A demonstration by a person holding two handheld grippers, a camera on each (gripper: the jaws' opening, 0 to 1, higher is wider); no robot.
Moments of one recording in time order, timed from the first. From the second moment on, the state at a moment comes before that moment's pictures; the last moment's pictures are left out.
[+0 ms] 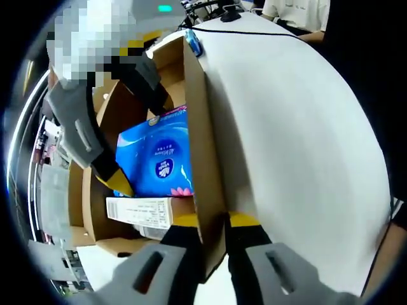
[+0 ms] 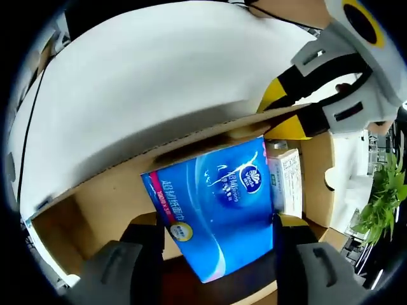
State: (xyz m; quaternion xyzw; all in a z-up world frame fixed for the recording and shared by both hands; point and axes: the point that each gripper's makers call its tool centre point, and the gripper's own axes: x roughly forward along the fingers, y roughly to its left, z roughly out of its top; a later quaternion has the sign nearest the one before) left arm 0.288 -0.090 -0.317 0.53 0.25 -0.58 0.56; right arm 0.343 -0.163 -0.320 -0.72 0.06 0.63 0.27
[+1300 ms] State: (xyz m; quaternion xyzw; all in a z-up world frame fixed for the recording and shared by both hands) left arm 0.291 -0.086 -0.318 0.55 0.26 -0.56 0.56; right arm 0.335 -0.213 -0.327 -0.73 0.12 0.61 0.30
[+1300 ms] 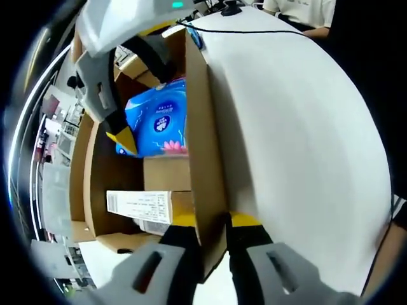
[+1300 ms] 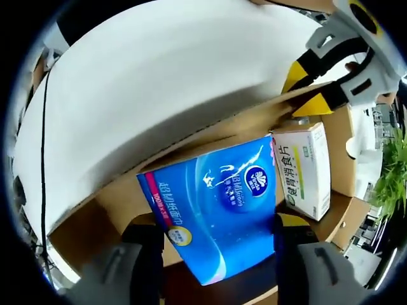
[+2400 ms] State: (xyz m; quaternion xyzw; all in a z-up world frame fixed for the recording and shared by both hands) left arm 0.289 -0.086 -0.318 0.55 0.26 -0.57 0.55; right arm 0.326 -0.211 -0.346 -0.73 0.14 0.65 0.19
